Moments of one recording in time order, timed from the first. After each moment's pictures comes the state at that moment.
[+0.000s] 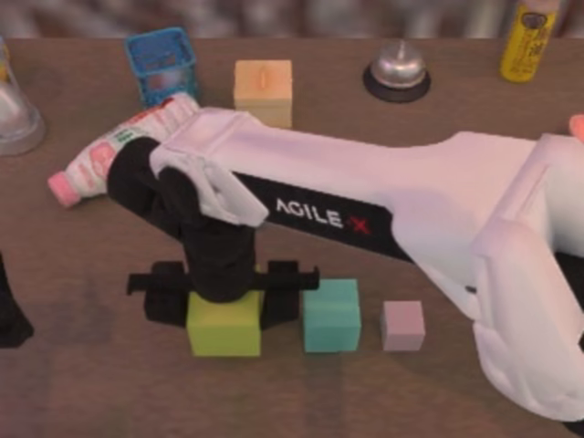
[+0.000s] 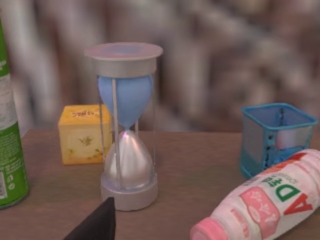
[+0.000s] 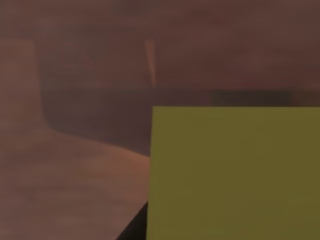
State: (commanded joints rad) left arm 0.02 0.00 0.00 0.00 0.00 0.00; right arm 0.94 2.49 2.12 -1.19 0.01 0.95
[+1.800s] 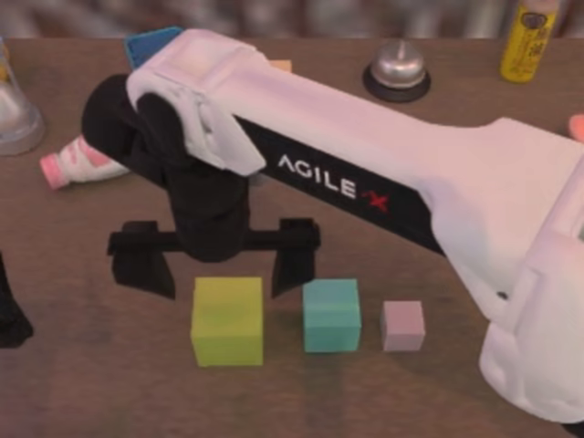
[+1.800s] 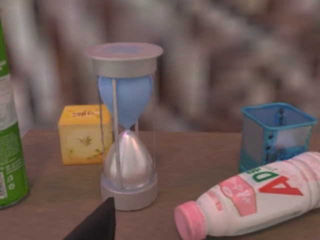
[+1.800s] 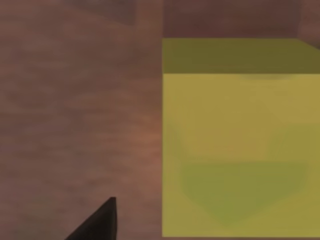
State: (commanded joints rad) left arm 0.02 0.00 0.00 0.00 0.00 0.00; right arm 0.95 2.49 2.39 -1.47 0.01 0.95
